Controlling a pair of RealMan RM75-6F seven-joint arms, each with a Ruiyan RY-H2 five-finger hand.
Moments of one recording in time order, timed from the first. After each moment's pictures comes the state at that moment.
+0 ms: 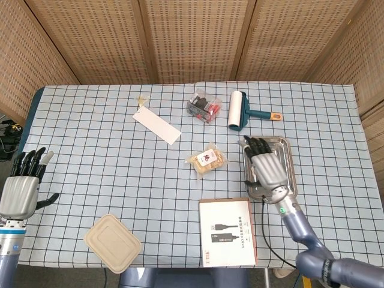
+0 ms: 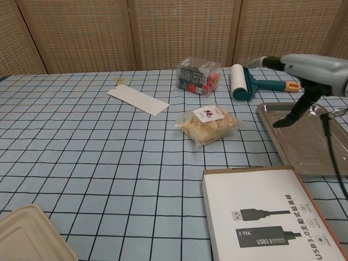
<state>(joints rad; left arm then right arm) -0.30 -1.18 0.05 -1.70 1.34 1.57 0.26 0.60 -1.44 0.27 -1.61 -1.15 0.99 -0.35</state>
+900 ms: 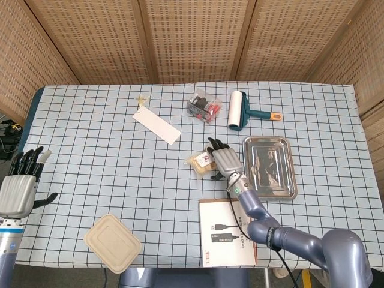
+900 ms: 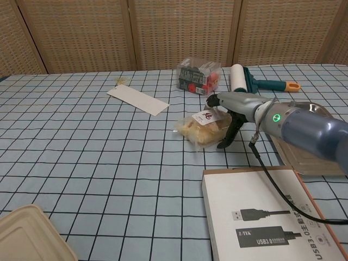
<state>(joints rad) -0.24 -1.16 -0.03 -1.71 1.36 1.50 0.23 0.85 -1.83 0.29 -1.08 -1.01 0.79 -0.25</state>
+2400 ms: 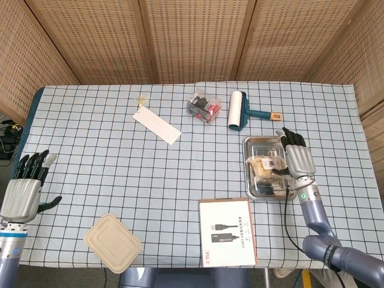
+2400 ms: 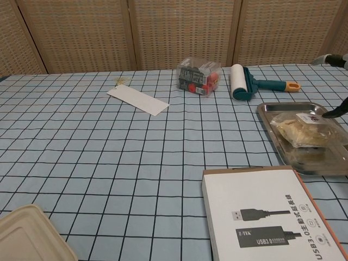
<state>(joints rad) -0.20 -1.17 -0.05 -1.74 1.44 1.49 0.27 0.55 -1.43 0.25 -1.35 -1.04 1.05 -0.15</state>
